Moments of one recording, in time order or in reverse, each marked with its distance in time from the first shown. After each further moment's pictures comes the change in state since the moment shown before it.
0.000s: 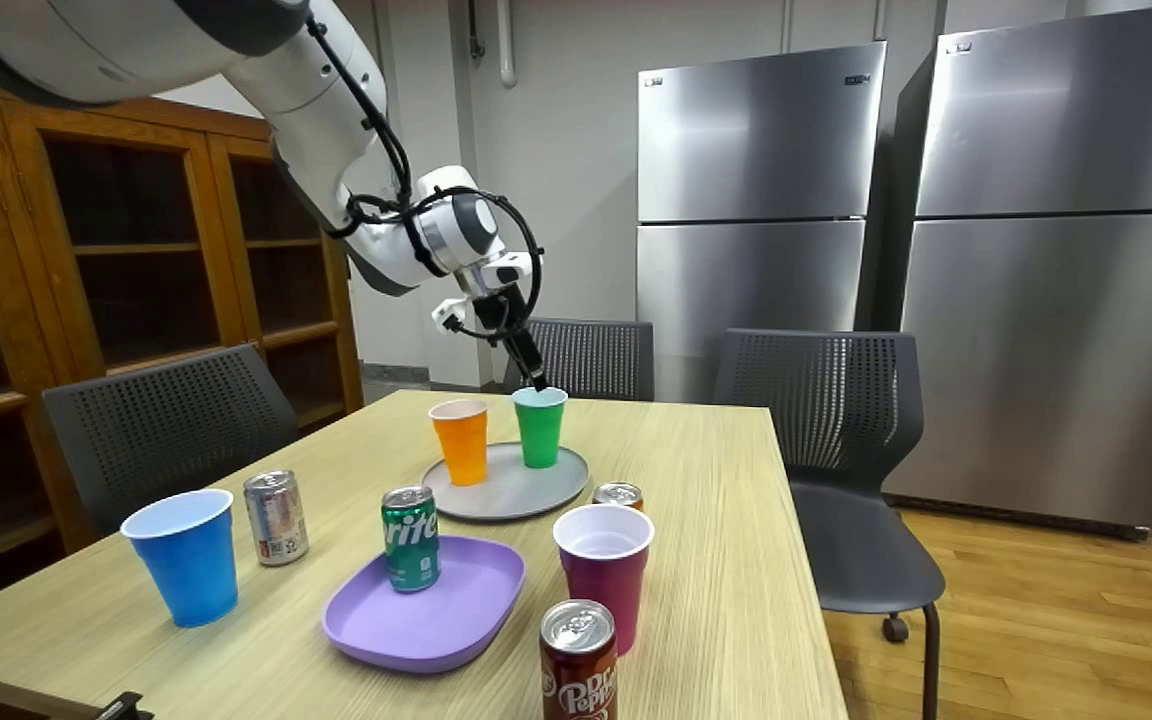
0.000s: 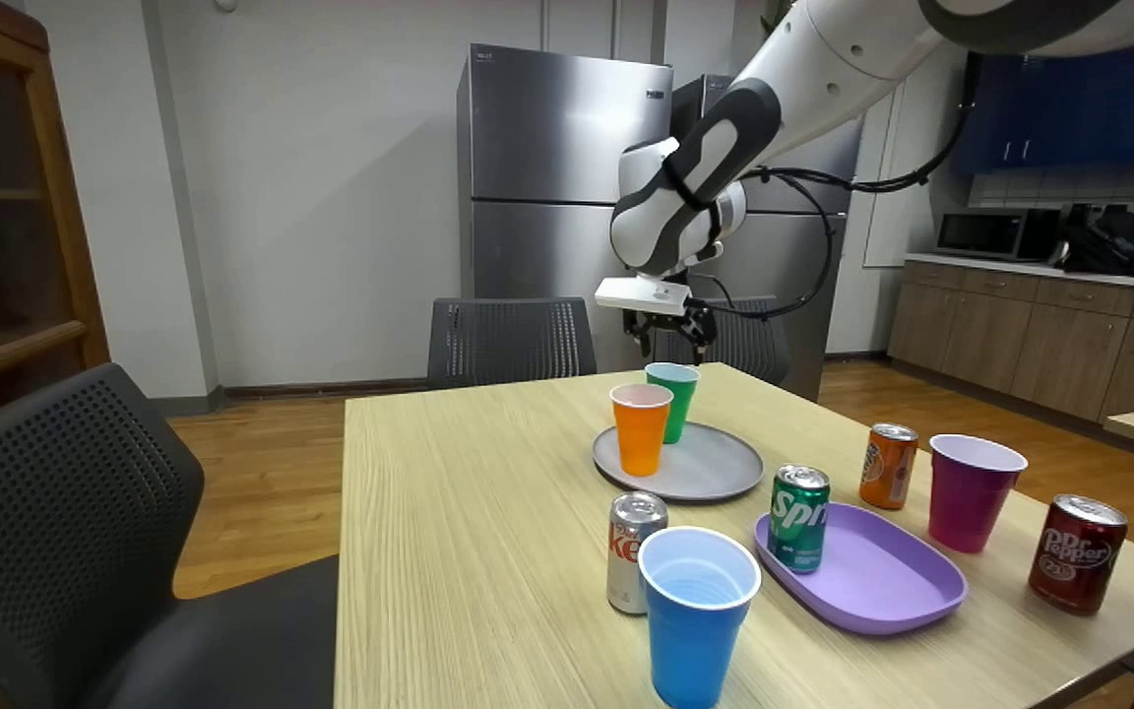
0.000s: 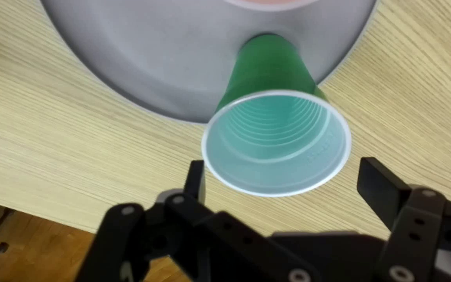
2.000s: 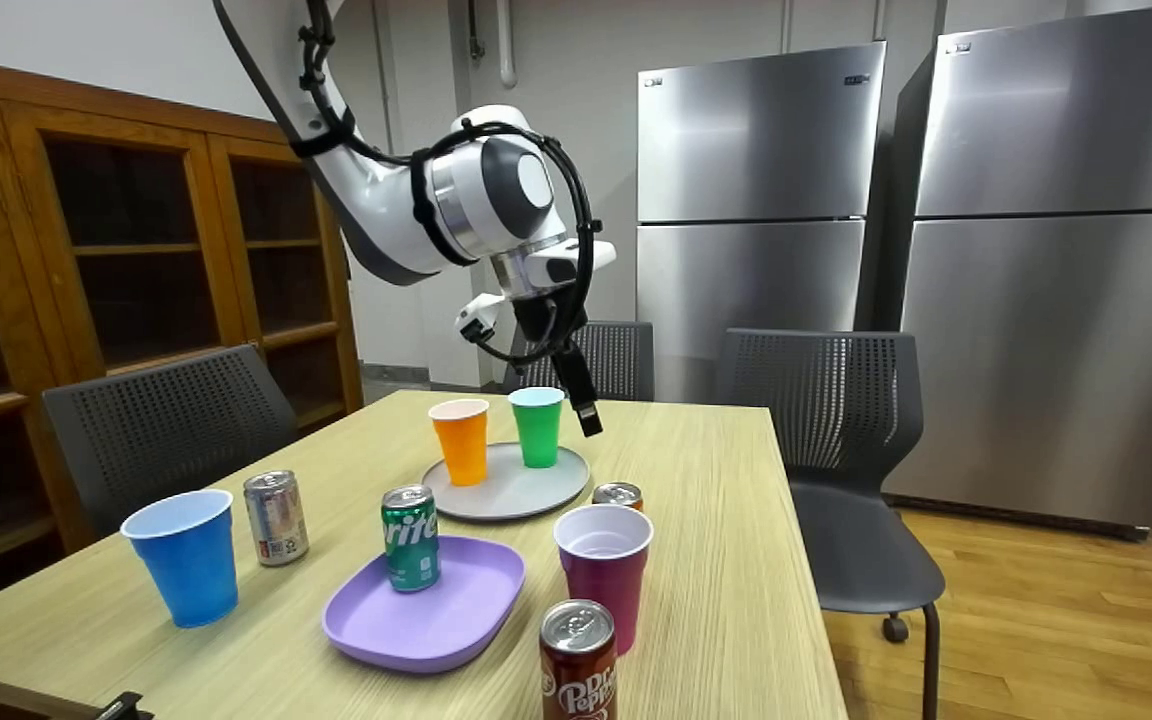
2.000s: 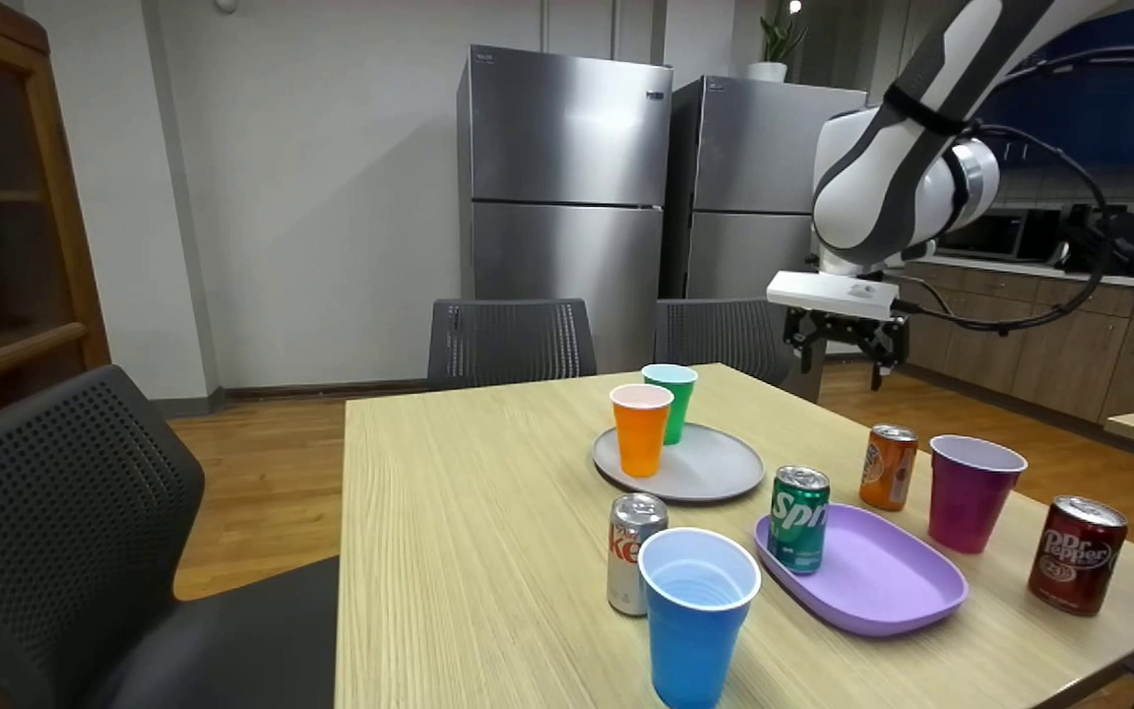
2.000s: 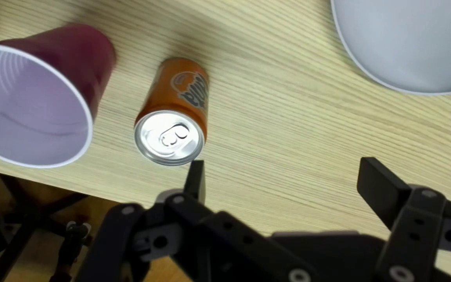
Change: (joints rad) arm -0.105 -0.548 -0.110 -0.875 -0.045 0.334 -0.015
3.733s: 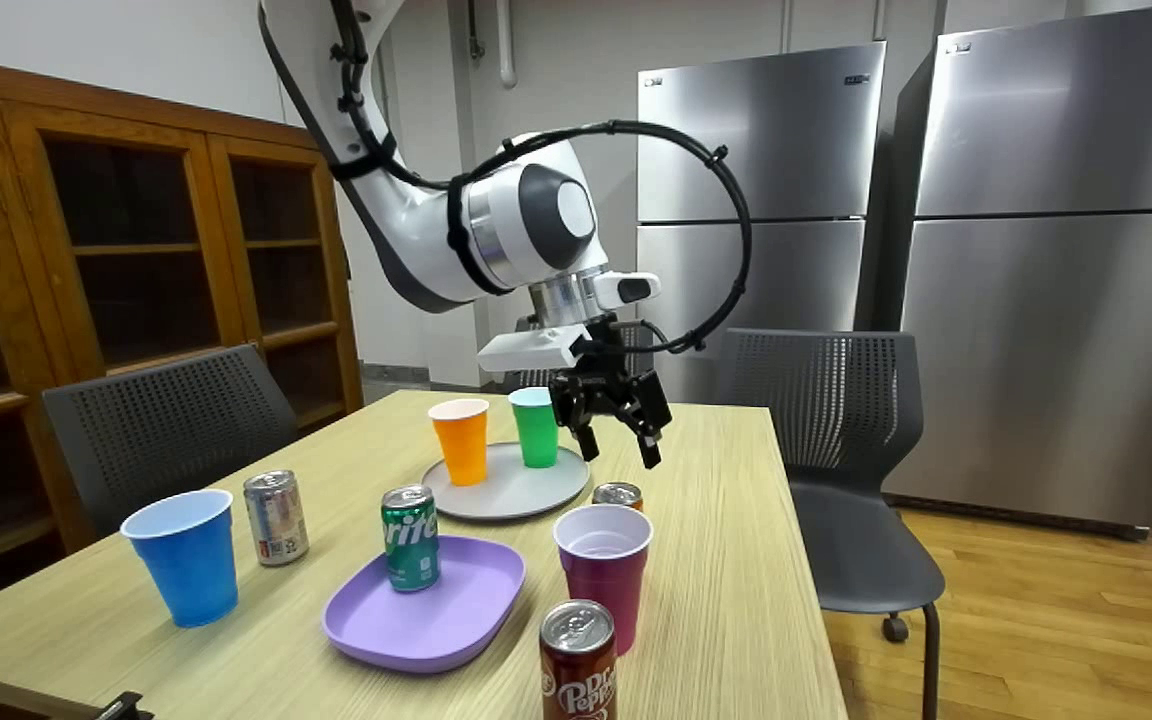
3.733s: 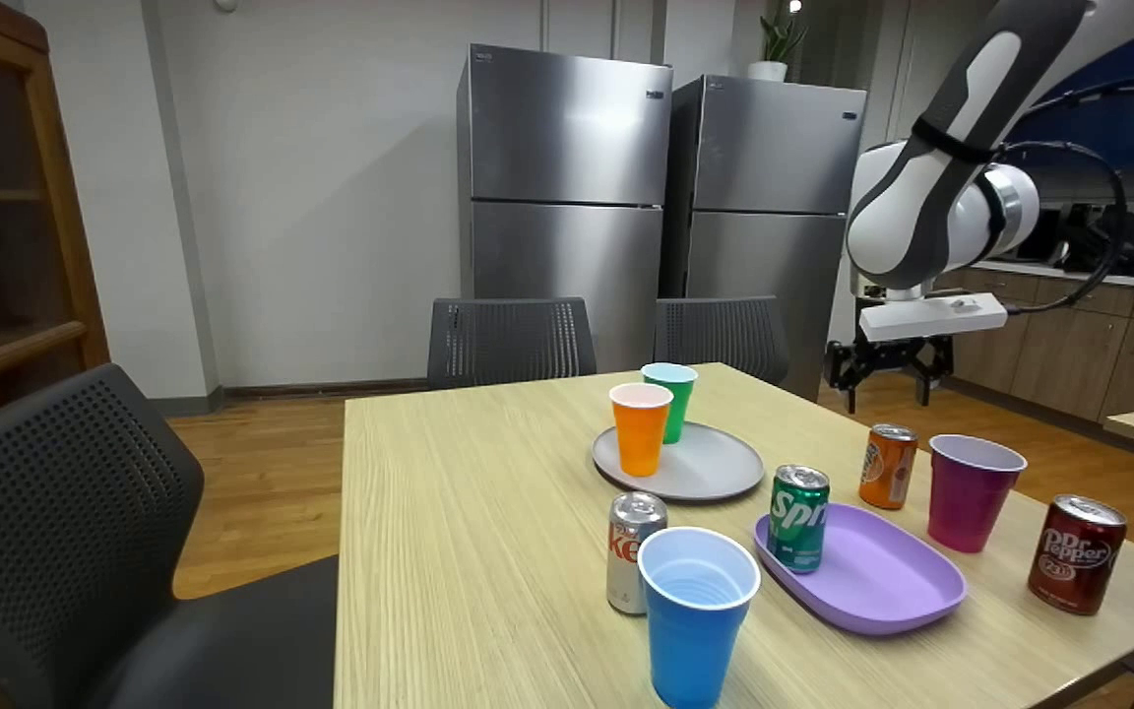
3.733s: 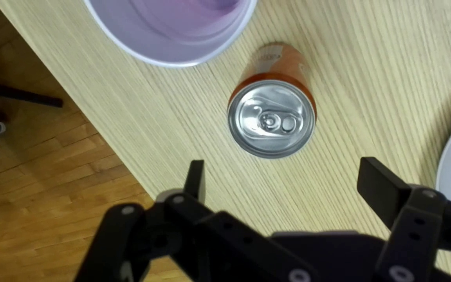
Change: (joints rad) arm -0.107 0.042 0.016 -0.021 0.006 0.000 -0.746
